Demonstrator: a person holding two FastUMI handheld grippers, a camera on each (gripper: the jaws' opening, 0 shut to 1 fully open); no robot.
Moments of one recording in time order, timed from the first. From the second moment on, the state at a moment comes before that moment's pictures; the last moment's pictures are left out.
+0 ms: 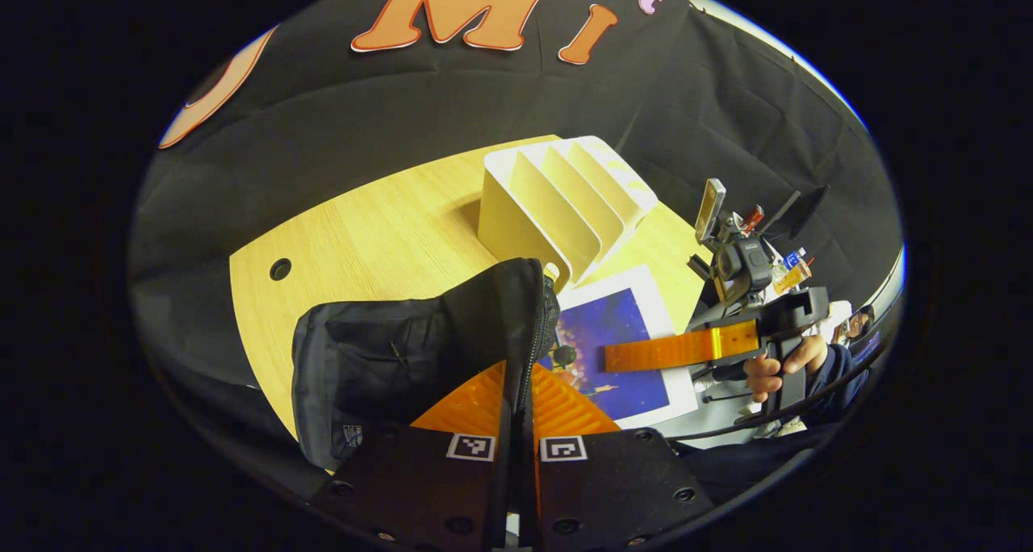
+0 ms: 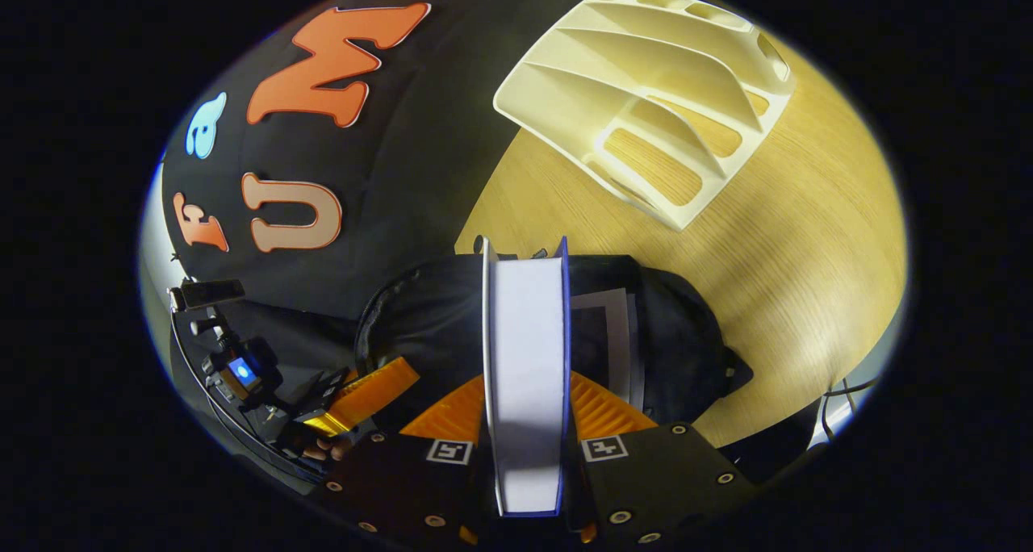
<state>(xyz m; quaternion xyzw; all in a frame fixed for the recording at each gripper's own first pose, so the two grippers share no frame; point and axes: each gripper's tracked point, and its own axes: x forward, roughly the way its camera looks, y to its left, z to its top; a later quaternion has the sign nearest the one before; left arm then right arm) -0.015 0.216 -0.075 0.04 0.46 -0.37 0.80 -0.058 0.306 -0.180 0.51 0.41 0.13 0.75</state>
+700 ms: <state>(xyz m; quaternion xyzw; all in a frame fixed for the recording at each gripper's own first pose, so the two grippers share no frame) -0.036 0.195 -0.070 0.06 0.45 -0.40 0.80 -0.030 0.362 -0.210 0.54 0.39 0.15 0.73</state>
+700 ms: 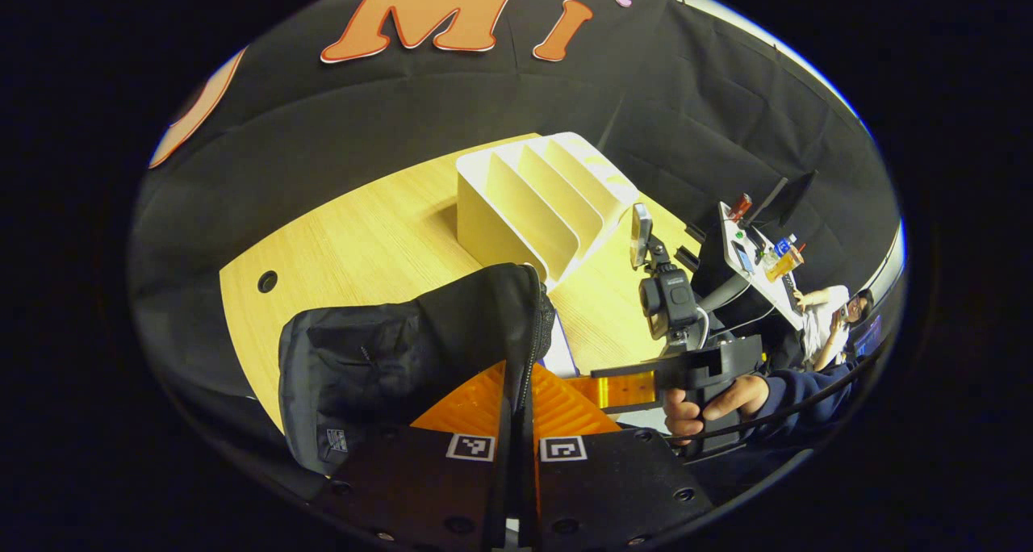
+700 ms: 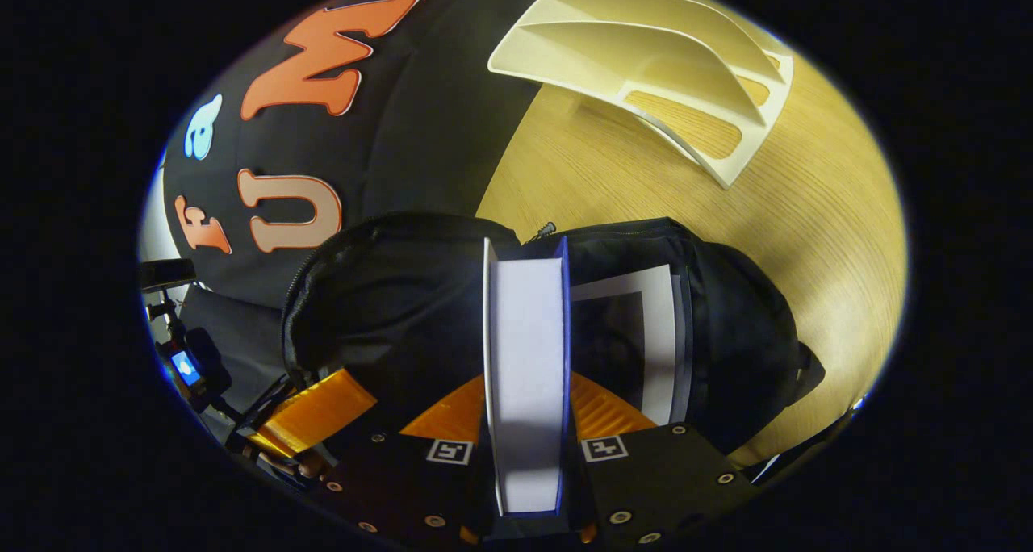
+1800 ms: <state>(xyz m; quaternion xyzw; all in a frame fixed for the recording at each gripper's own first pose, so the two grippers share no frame) -0.035 0.189 -0.086 0.04 0.47 -0.29 0.83 -0.049 0.321 -0.250 0.39 0.50 0.18 0.75</state>
